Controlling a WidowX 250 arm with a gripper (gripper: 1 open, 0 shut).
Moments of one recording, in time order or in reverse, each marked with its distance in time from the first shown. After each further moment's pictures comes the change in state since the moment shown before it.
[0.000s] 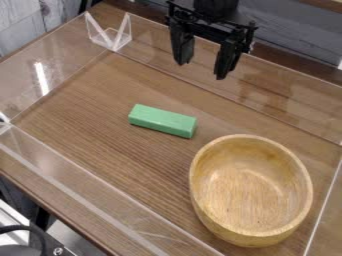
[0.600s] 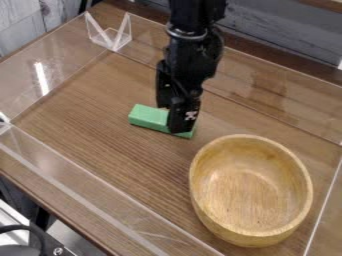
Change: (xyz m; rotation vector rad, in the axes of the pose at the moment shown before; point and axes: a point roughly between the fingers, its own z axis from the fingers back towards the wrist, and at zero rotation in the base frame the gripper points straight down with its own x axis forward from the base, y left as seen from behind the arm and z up) arm -0.036 0.015 -0.055 0.019 0.075 -0.720
